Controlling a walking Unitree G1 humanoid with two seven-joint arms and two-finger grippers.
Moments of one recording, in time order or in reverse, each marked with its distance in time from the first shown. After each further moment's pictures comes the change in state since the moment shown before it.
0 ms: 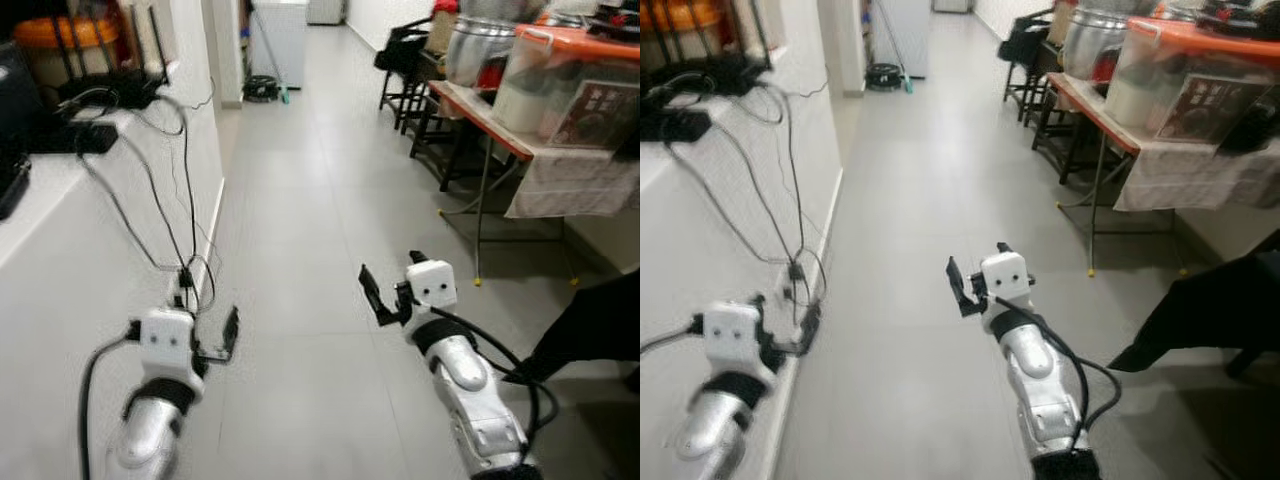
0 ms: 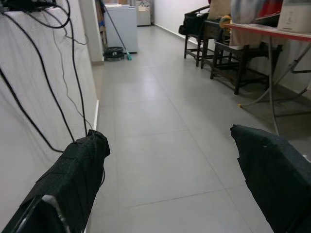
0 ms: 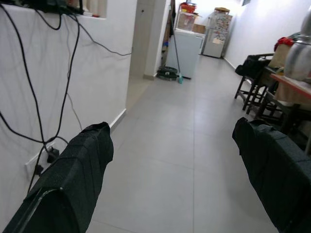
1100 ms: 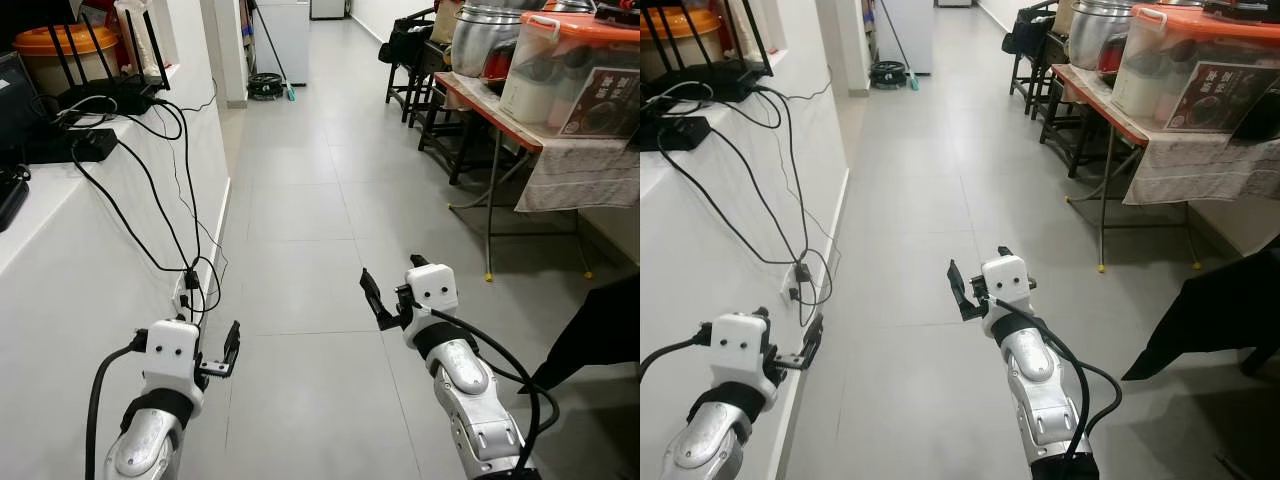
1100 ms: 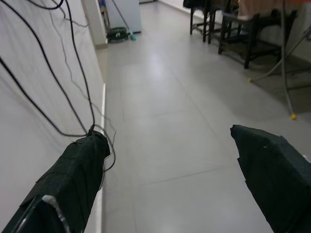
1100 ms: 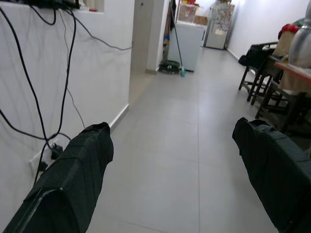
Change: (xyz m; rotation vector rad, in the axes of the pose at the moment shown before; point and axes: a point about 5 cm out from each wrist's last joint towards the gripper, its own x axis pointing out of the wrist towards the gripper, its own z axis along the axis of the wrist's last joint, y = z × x) left arm -0.009 0.005 -0.011 0.061 0.078 0.004; right arm -0.003 0.001 -0.005 0.009 0.028 -0.003
